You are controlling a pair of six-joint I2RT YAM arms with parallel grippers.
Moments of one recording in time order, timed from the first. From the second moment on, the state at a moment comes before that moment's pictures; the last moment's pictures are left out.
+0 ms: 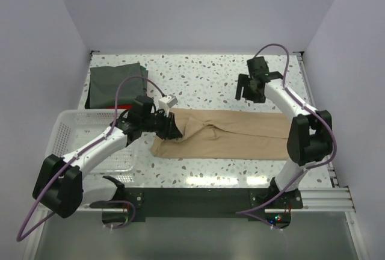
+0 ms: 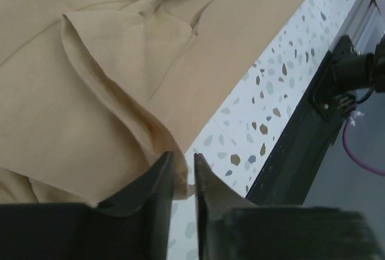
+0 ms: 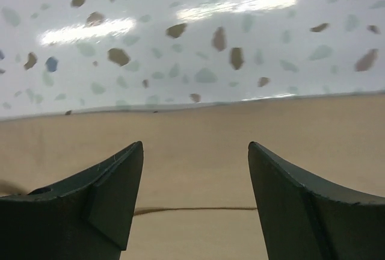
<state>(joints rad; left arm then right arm) -0.48 1.22 0.71 -0.18 0.58 -0.24 0.20 1.70 1.37 -0.69 0.16 0.37</state>
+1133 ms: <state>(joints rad) -0.31 1.74 1.00 -0.13 0.43 -0.47 0.56 2.12 1.59 -0.48 -0.52 0.35</state>
